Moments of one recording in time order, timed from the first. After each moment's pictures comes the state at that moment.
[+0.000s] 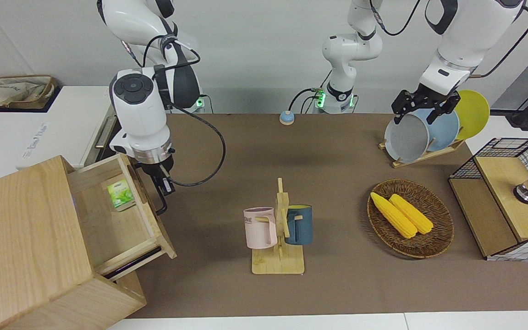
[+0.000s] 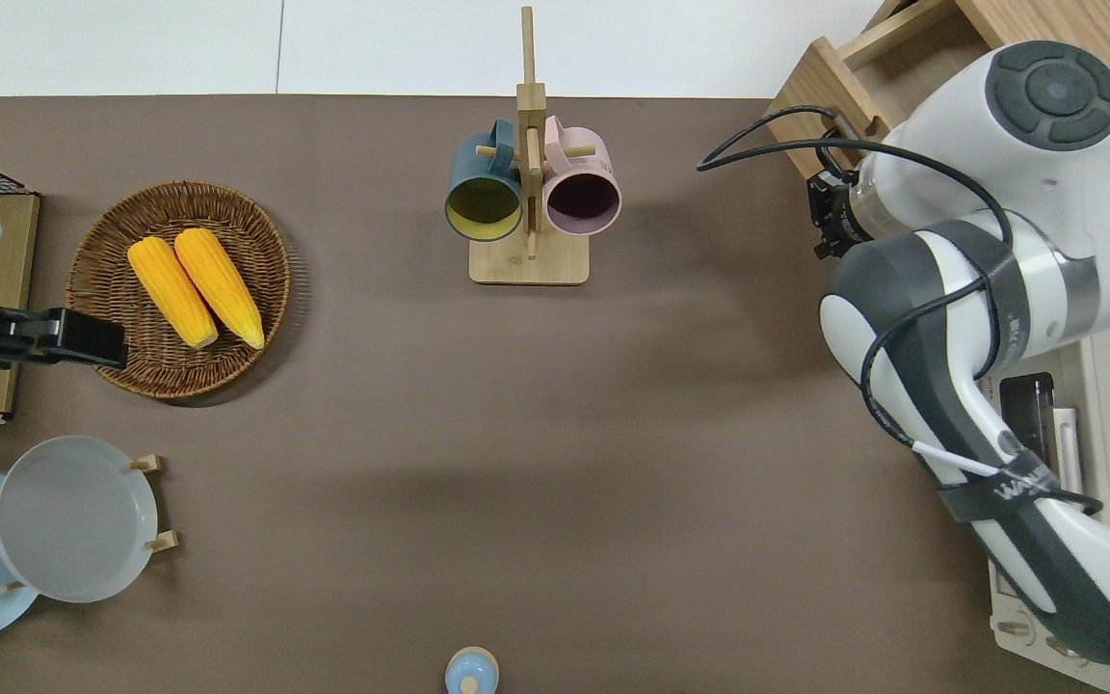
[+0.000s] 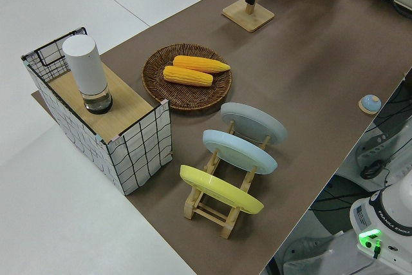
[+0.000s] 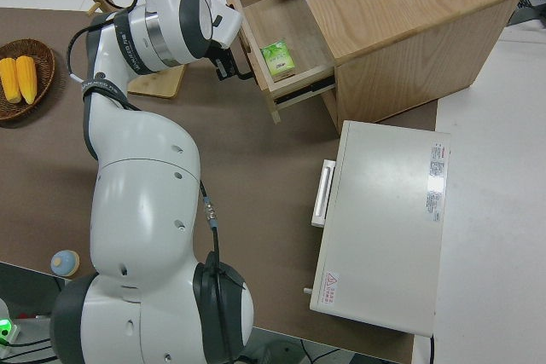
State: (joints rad) left arm 0.03 0.04 -0.06 -1.51 0.00 1.52 0.02; right arm -0.17 0.42 0.41 -1.40 -0.26 1.83 1.34
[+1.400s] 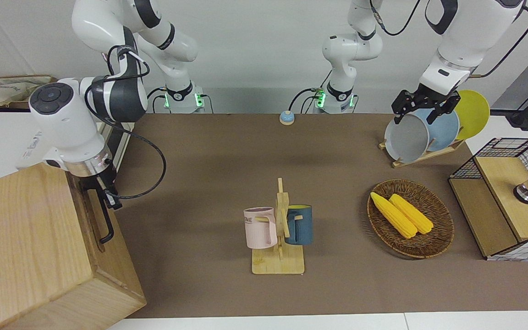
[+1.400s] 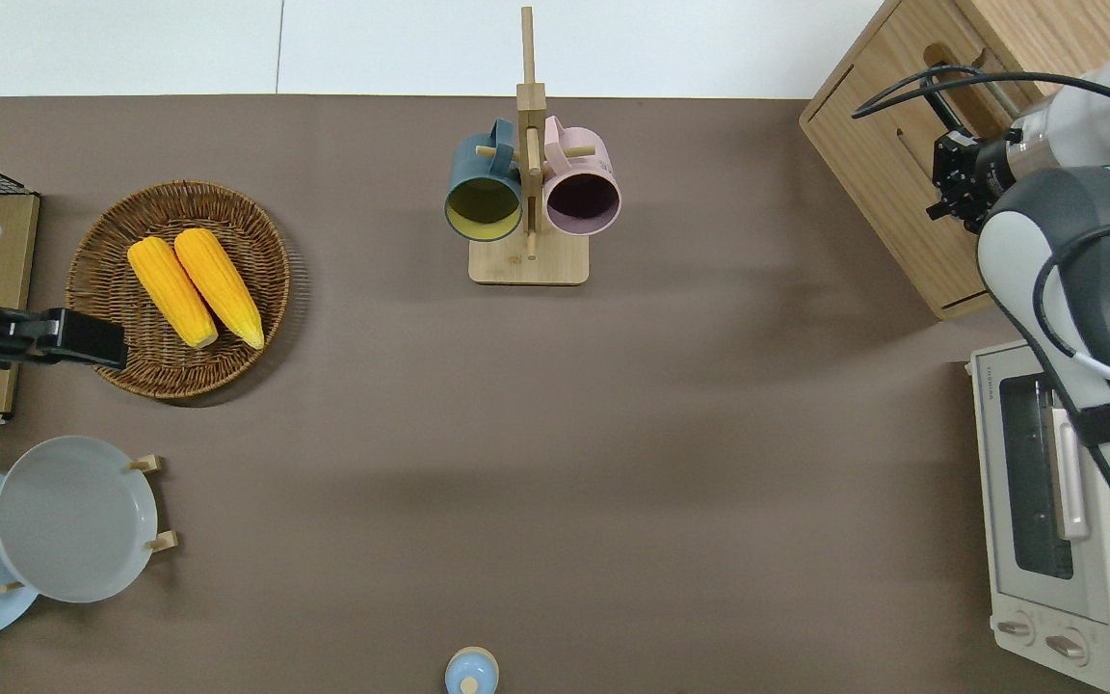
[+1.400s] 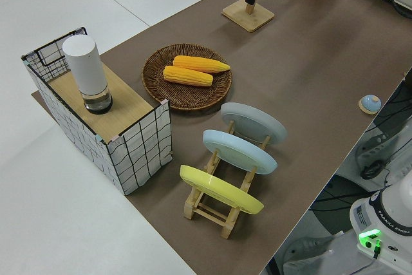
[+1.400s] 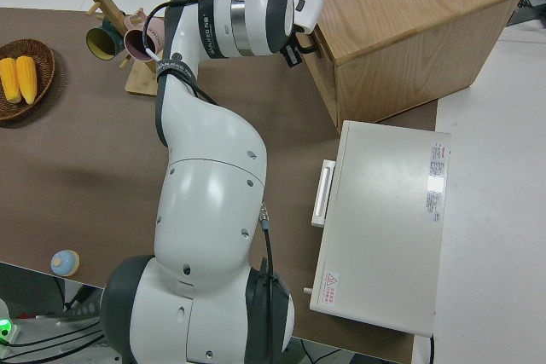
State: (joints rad) left arm 0.03 0.04 -0.06 -1.51 0.00 1.52 0.02; right arm -0.34 0.51 0.42 -1.28 -0.26 1.84 1.10
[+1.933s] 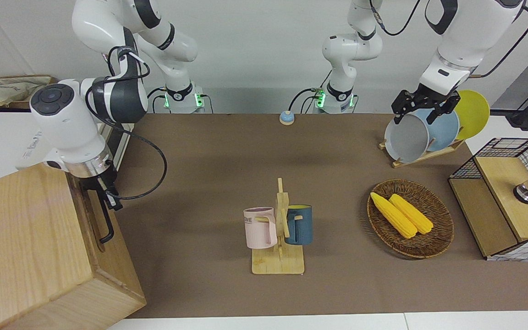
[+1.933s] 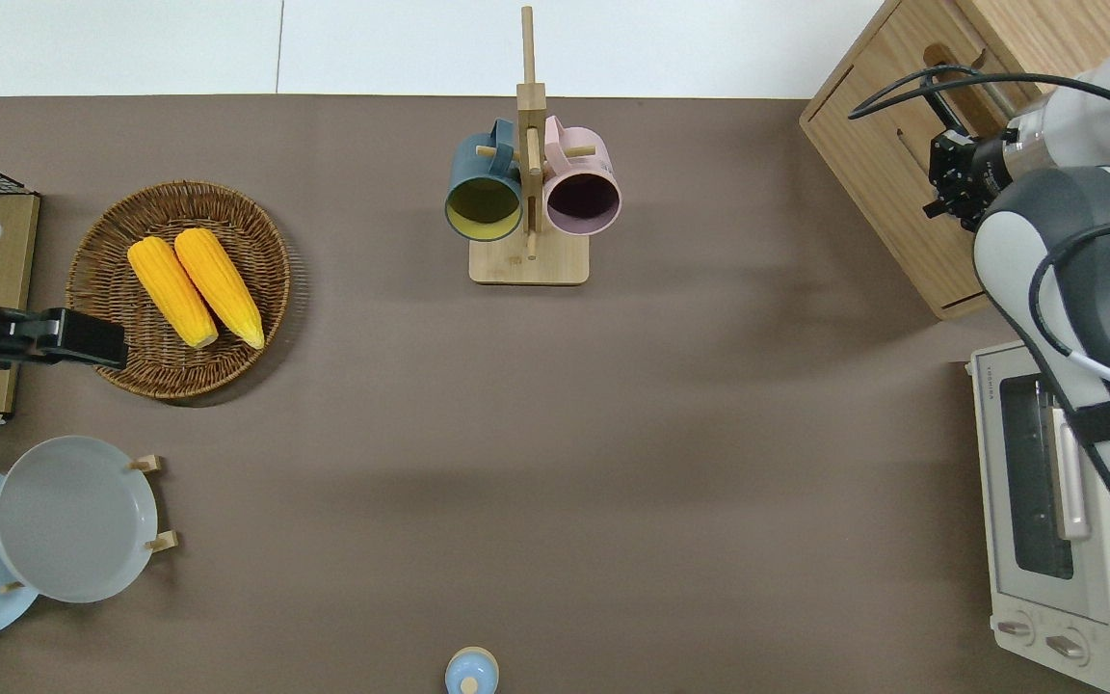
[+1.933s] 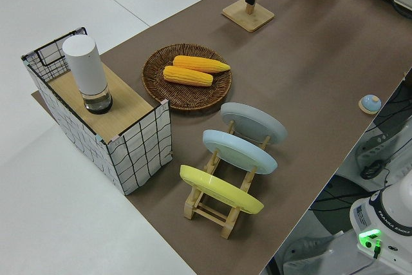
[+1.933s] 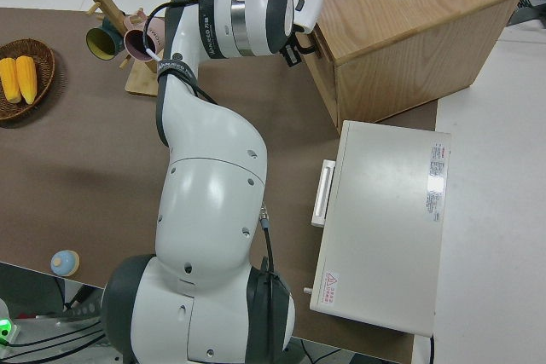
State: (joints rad) left arm 0.03 0.04 -0.06 -1.51 0.00 1.52 0.02; right arm -0.33 0.51 0.43 -1.28 -0.26 1.85 1.09
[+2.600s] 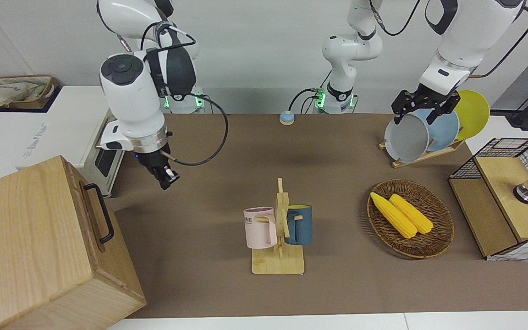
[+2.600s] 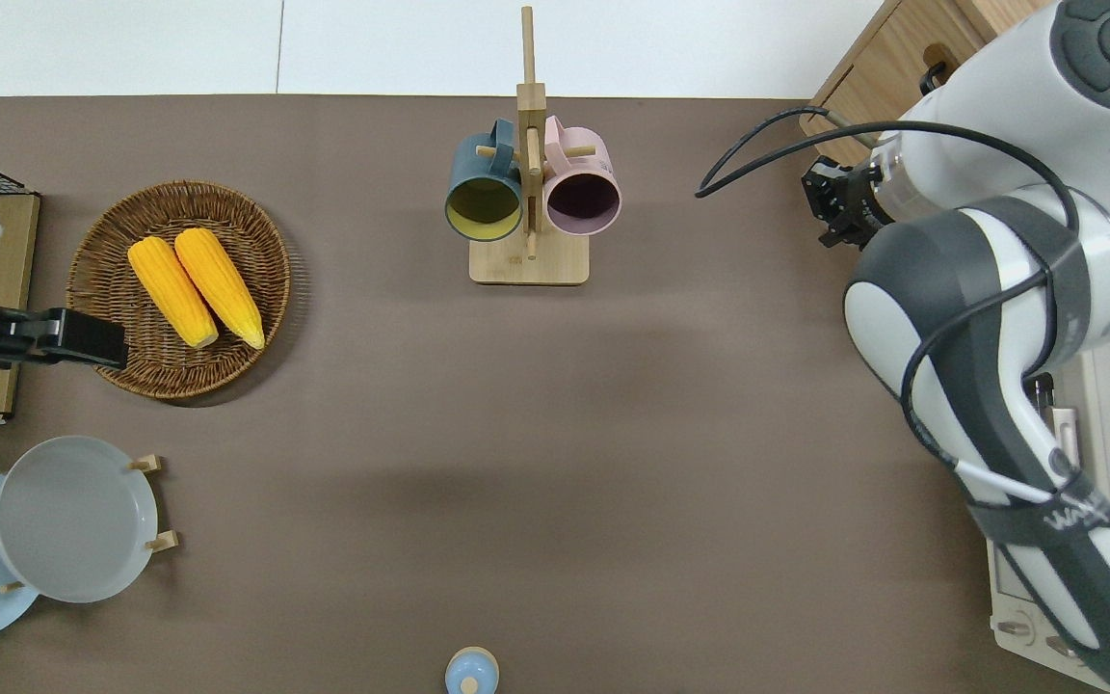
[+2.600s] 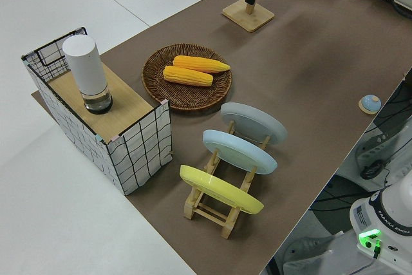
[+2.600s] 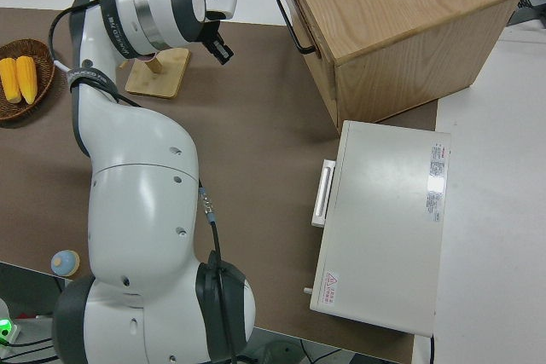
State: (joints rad) left arm 0.03 0.04 -0.06 -1.51 0.00 1.52 0.02; right arm -0.17 0.41 0.47 -1.29 -0.24 1.72 0.99
